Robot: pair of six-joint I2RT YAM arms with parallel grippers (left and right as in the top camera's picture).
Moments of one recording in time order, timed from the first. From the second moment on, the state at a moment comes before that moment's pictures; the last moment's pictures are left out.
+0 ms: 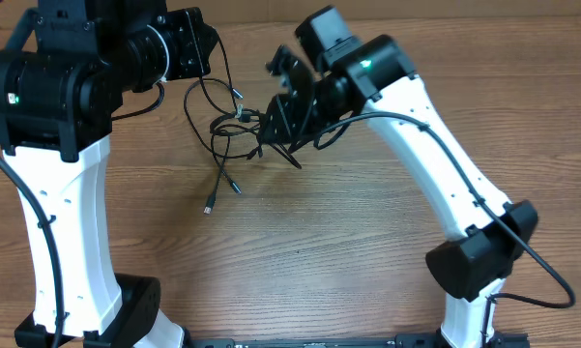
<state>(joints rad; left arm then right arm) -0.16 1.76 2.54 -1.44 0.34 -0.34 0.56 2.02 2.15 -1.33 -0.58 0.24</state>
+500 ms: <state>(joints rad) 0.07 1.81 2.54 -1.44 0.17 -0.32 0.29 2.02 2.67 -1.53 -0.50 0.35</state>
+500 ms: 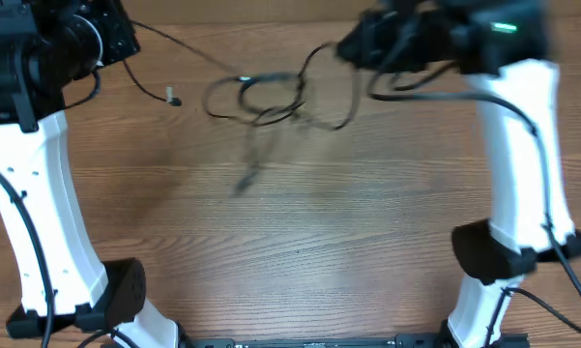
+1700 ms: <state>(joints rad) -0.19 2.22 2.54 -1.63 0.91 0.63 0.32 1.94 2.71 -1.64 -0.49 0.38</state>
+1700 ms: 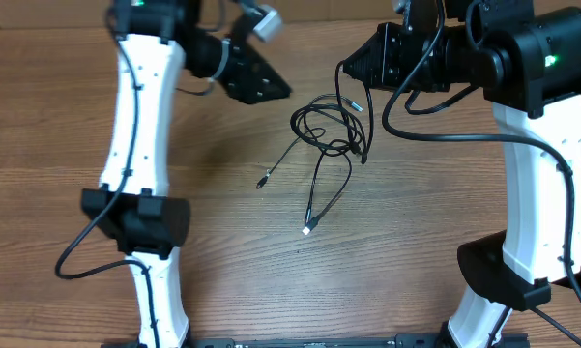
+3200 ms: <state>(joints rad) -0.25 2.28 2.54 -1.69 1.04 0.80 0.32 1.94 2.71 -1.64 -0.48 0.38</state>
